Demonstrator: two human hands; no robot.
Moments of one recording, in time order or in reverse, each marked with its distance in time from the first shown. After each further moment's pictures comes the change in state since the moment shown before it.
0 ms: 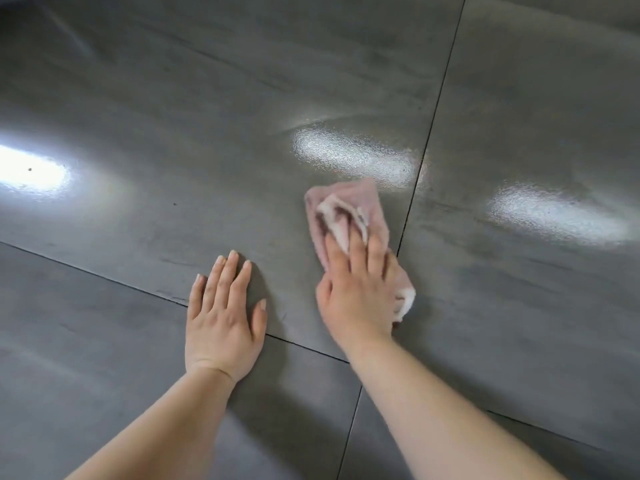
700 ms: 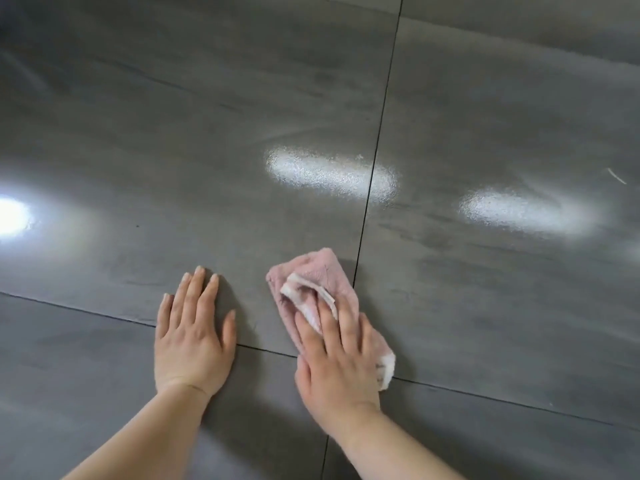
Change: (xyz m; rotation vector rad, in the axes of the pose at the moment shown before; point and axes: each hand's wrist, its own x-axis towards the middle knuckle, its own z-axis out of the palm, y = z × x) left_hand -0.005 0.002 -0.002 -0.072 -0.007 -0.006; right_hand -0.086 0.011 -0.008 -0.024 -0.112 -0.085
